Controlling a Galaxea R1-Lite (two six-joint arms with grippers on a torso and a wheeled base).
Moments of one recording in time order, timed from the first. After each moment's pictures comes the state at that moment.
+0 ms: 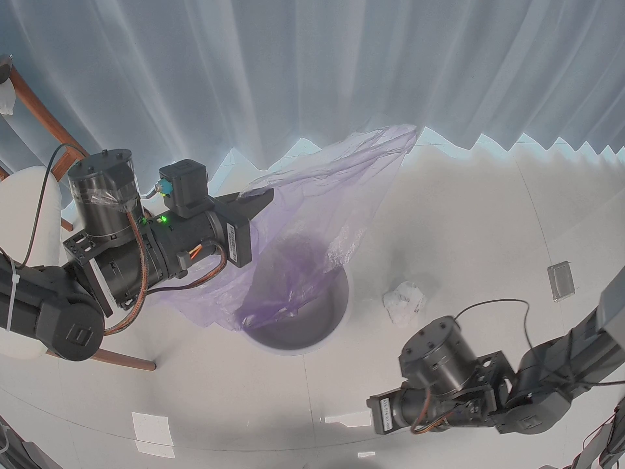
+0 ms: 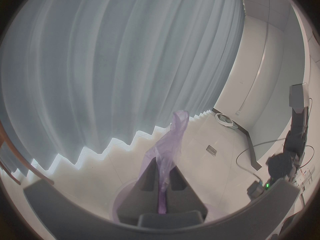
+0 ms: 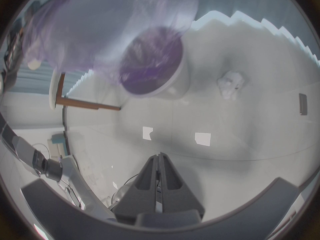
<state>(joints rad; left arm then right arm) -0.51 1.70 -0.80 -0.89 -0.19 0.08 0.91 1.89 -0.66 -0.33 -0.09 0.54</state>
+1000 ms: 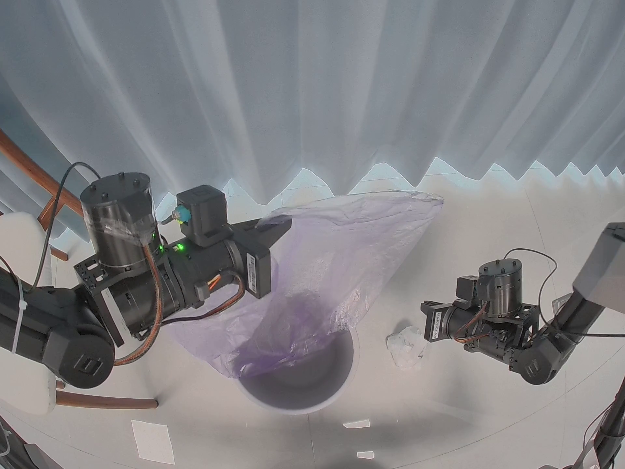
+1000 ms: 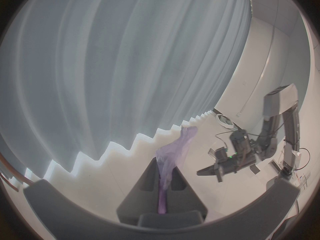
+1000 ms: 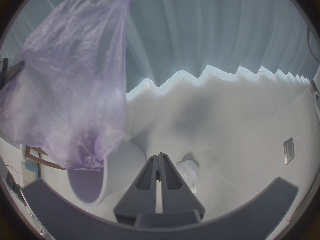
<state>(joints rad) -0.59 1.70 -0.74 -0.91 -0.12 0.05 0.47 2.01 -0.57 -0.94 -0.08 0.24</state>
